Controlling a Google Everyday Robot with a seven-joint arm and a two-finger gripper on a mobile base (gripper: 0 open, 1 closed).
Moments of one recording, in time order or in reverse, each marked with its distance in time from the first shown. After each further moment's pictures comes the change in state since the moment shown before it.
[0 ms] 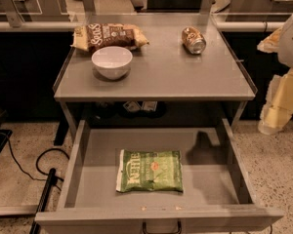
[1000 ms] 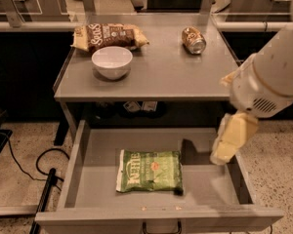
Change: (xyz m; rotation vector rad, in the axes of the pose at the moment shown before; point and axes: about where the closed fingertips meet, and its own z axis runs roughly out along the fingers) arm -0.040 0.041 0.077 -0.060 -0.104 0.021
